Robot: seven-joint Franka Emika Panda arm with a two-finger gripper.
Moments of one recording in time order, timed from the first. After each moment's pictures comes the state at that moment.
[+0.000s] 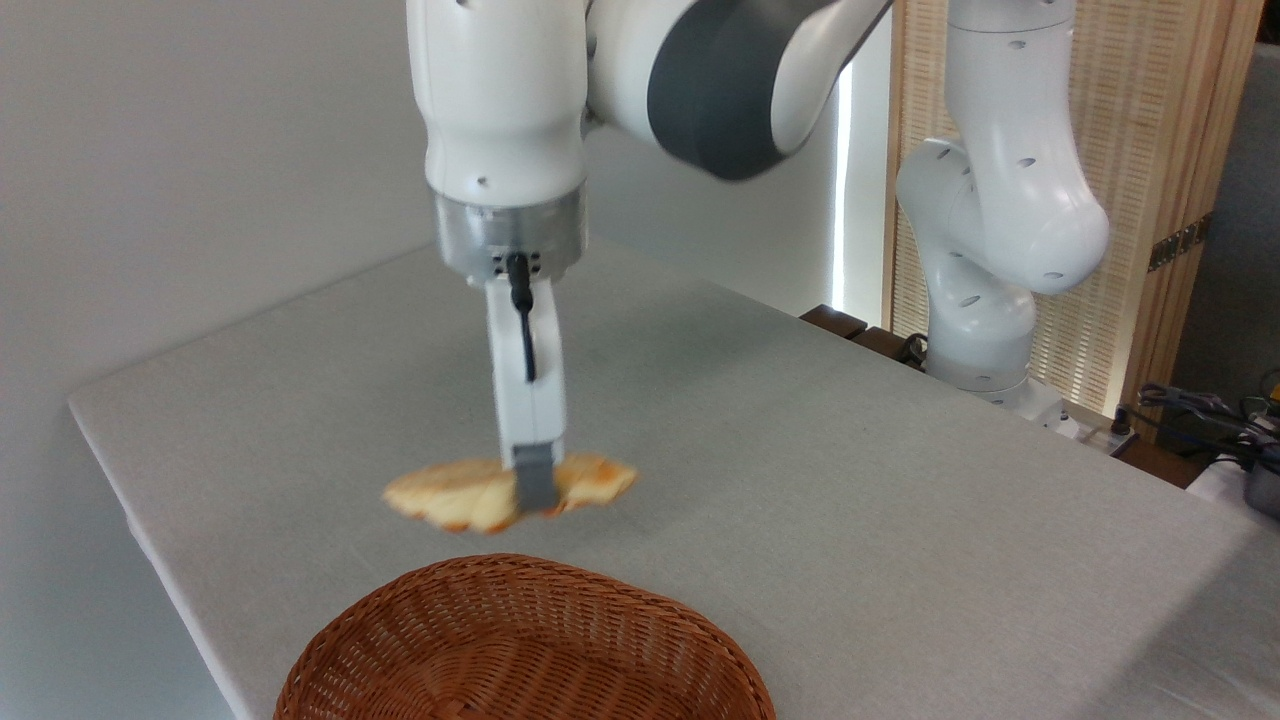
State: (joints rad) arm -0.33 0.02 0.43 -1.79 -0.19 1.81 1.45
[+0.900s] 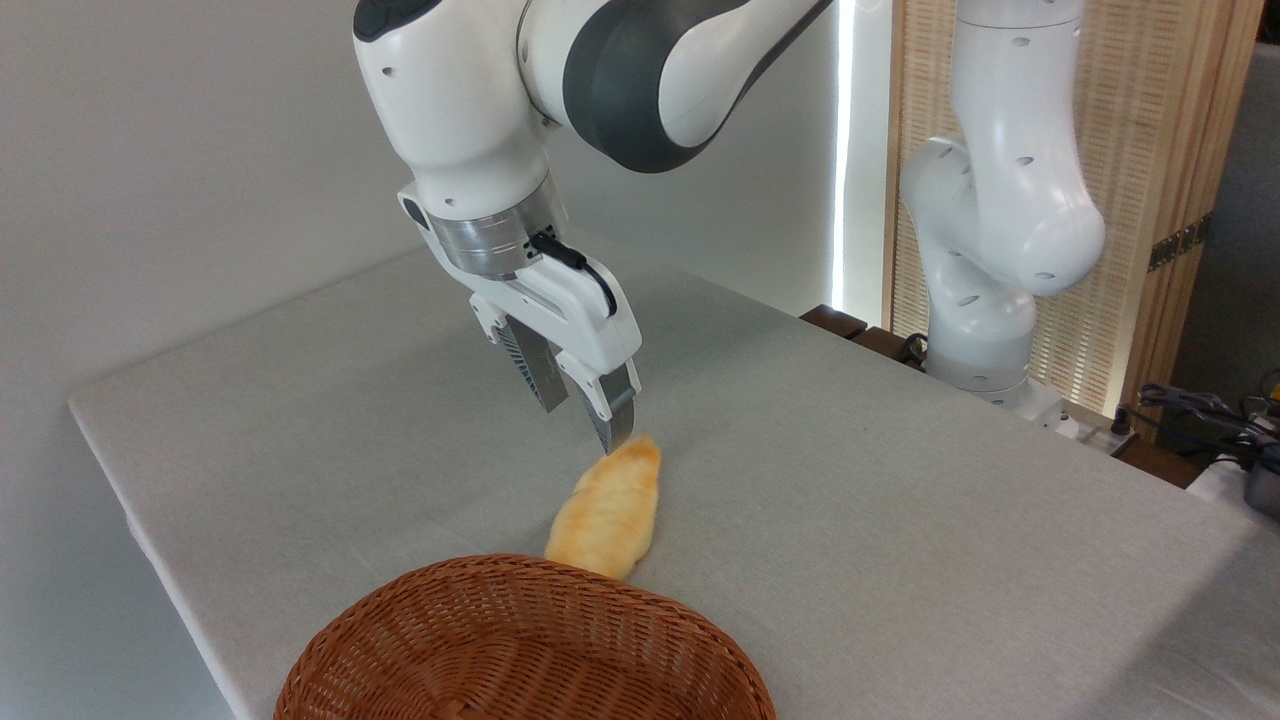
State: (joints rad) arm -0.39 -0.01 0.34 -1.87 -0.13 1.66 0.70
